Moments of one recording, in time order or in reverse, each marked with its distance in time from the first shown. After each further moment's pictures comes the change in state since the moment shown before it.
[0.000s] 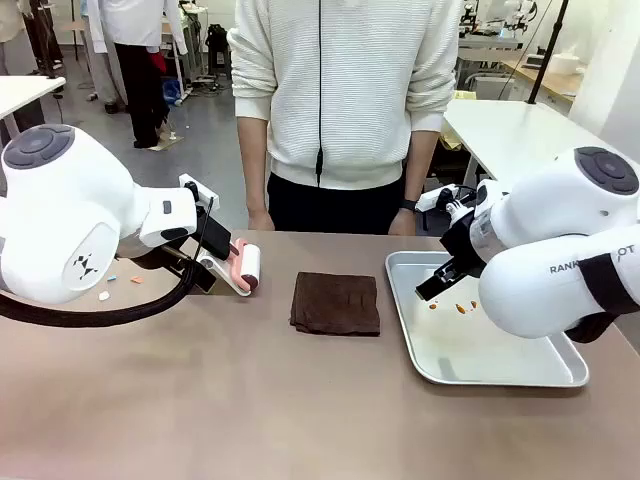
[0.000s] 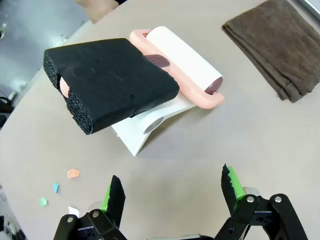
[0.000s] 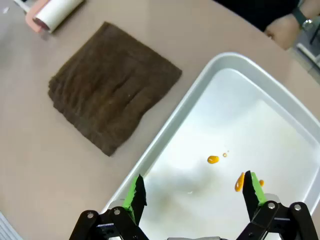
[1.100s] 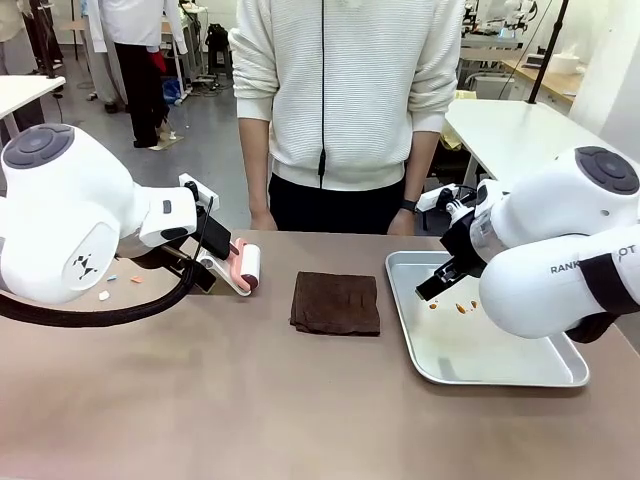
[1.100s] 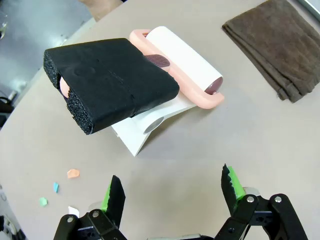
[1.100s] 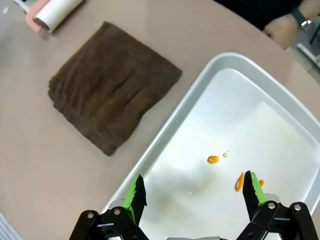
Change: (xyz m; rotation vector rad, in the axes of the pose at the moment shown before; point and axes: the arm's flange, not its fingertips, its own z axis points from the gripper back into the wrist) left arm 0.000 0.000 0.000 0.000 0.000 0.000; right arm 0.000 0.000 0.000 0.000 0.000 0.001
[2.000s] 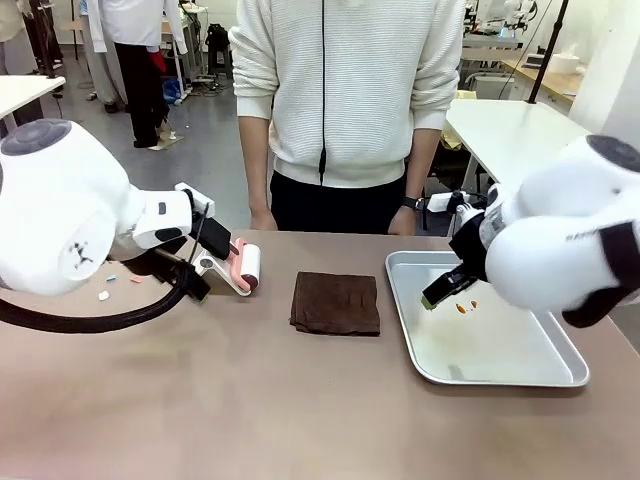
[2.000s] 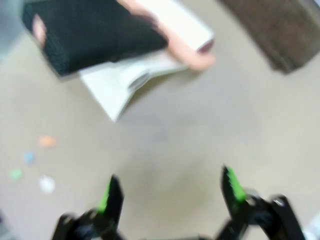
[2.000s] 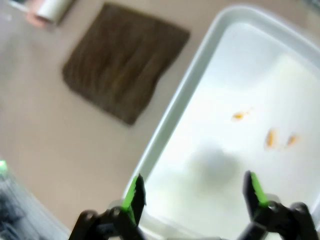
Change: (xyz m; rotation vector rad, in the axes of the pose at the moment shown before) left arm -0.018 0.007 0.004 -0.098 0.154 0.074; right arm -0.016 -0.007 0.014 0.157 0.173 -0.210
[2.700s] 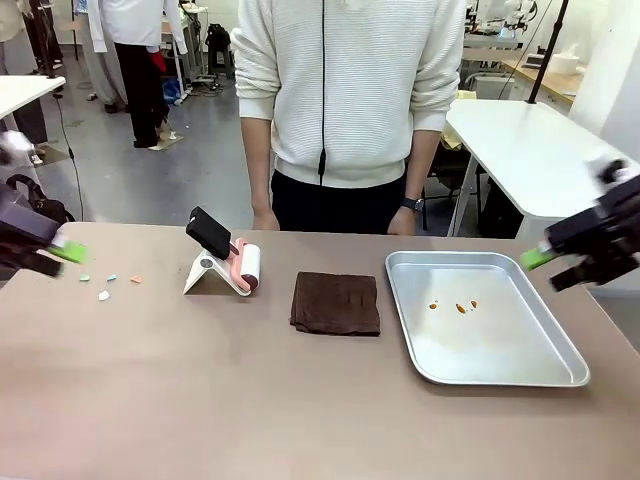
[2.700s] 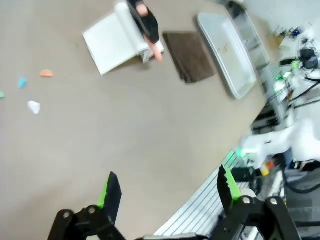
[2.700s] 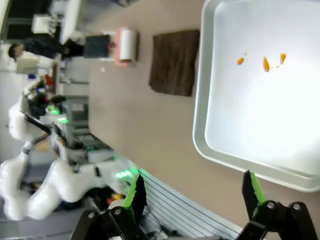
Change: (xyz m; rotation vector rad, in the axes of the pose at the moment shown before) left arm -0.131 0.150 0.139 -0.600 -0.251 0.358; right arm -0.087 -0.126 0.145 0.503 -0.115 -0.516
